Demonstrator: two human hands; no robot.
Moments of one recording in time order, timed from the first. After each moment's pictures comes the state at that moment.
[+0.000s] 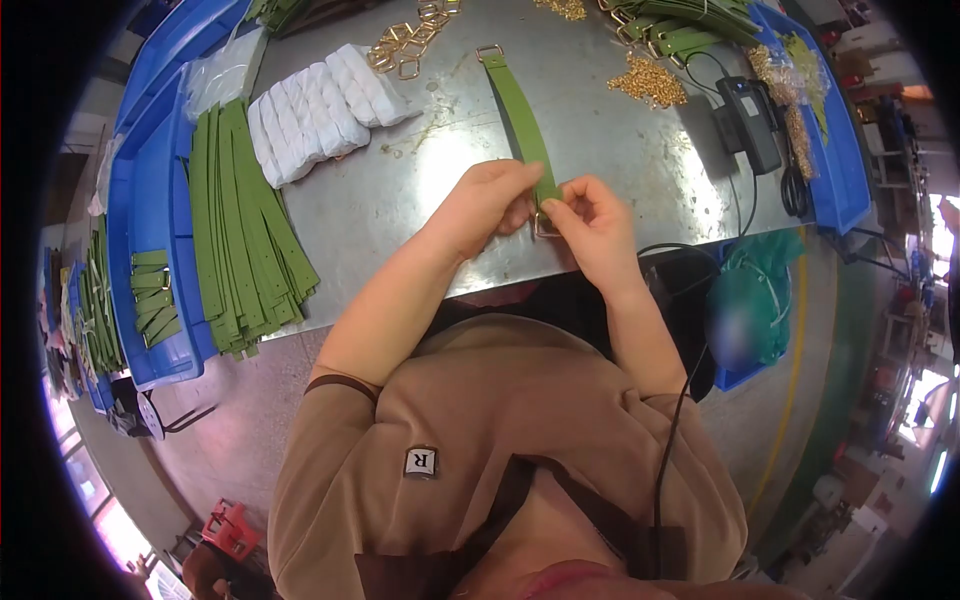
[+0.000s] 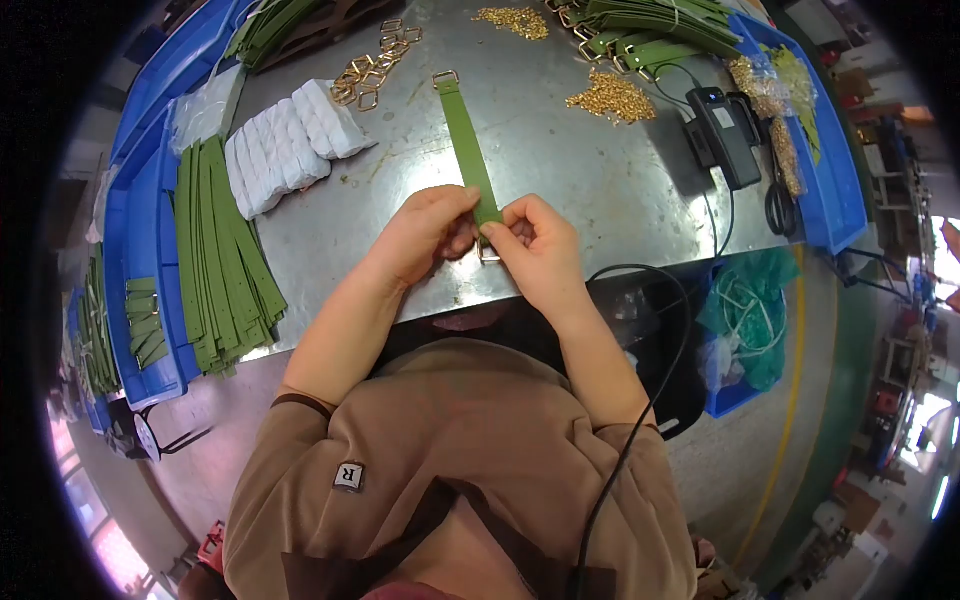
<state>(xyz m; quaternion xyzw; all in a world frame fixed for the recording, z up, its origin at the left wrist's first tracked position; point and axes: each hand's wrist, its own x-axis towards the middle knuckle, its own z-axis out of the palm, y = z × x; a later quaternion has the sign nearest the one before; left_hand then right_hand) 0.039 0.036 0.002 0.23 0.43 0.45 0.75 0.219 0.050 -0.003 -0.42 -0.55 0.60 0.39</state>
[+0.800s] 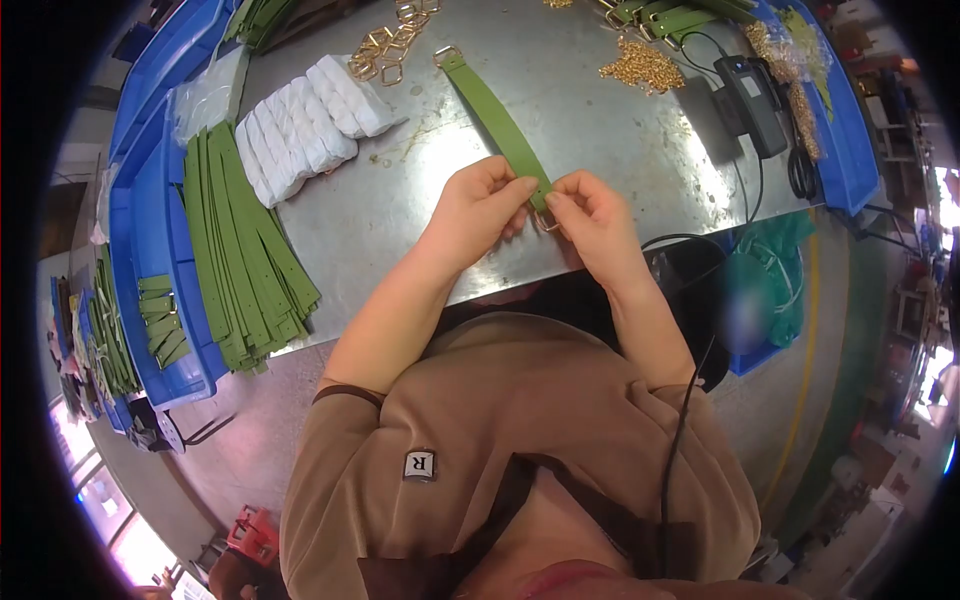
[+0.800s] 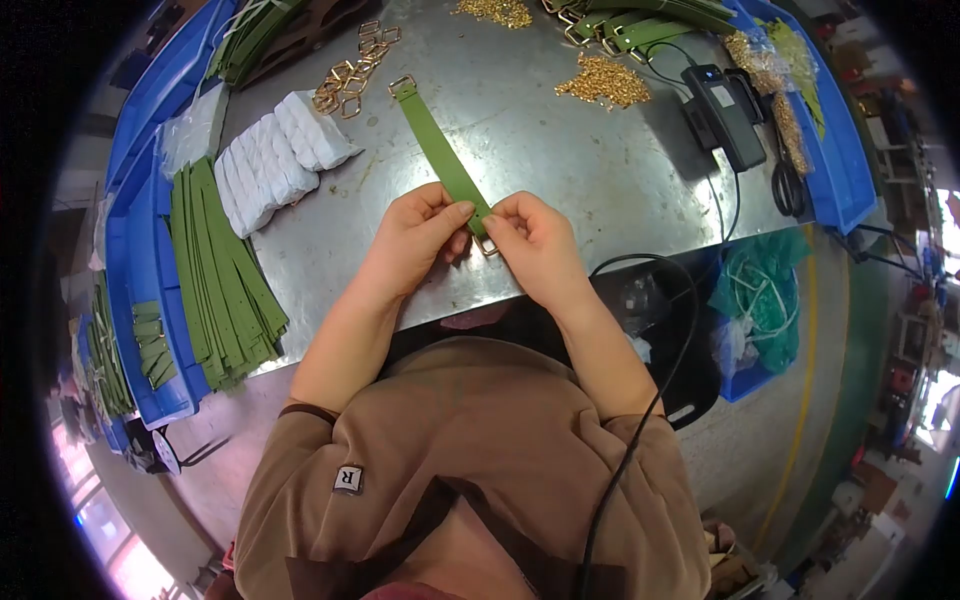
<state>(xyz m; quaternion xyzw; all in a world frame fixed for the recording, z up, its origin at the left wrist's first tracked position) 0.041 0.034 0.012 0.36 0.50 0.46 0.63 0.217 0.054 0.006 -0.43 -0.53 0.64 0.34</state>
